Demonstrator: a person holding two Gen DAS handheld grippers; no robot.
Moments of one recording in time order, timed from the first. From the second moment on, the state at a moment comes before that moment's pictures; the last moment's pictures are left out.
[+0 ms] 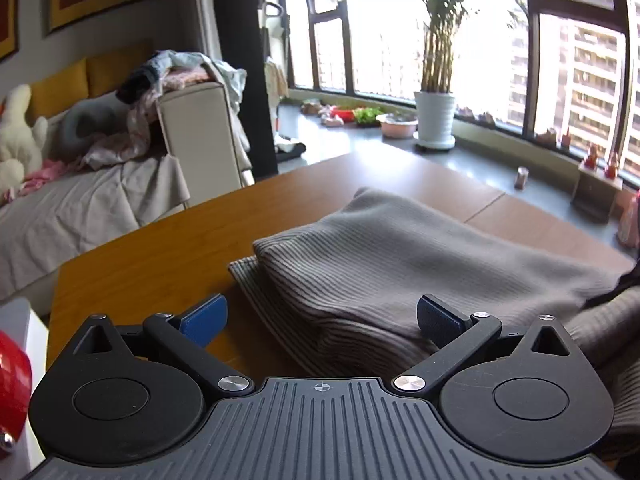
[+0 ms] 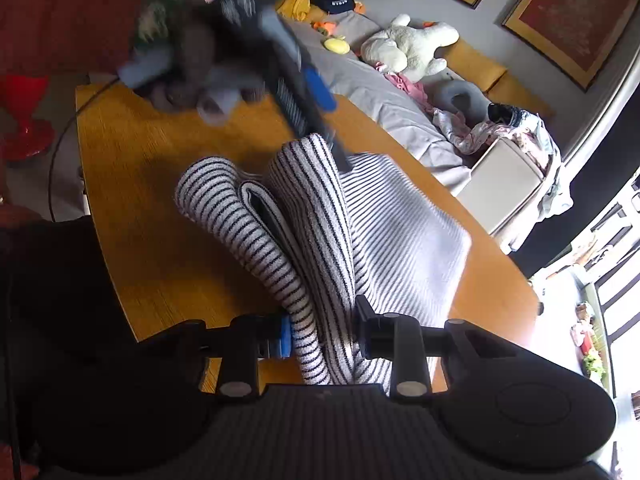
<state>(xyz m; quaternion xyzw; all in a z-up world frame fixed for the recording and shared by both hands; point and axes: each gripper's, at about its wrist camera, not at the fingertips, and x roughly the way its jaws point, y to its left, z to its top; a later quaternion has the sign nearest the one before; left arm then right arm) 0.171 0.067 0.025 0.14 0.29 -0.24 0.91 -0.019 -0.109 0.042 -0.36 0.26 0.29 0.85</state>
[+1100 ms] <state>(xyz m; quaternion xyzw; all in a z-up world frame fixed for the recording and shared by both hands) 0.206 0.040 0.053 0.10 0.28 -0.40 0.87 0.219 -0.132 0.083 -0.16 0.27 0.32 0.89</state>
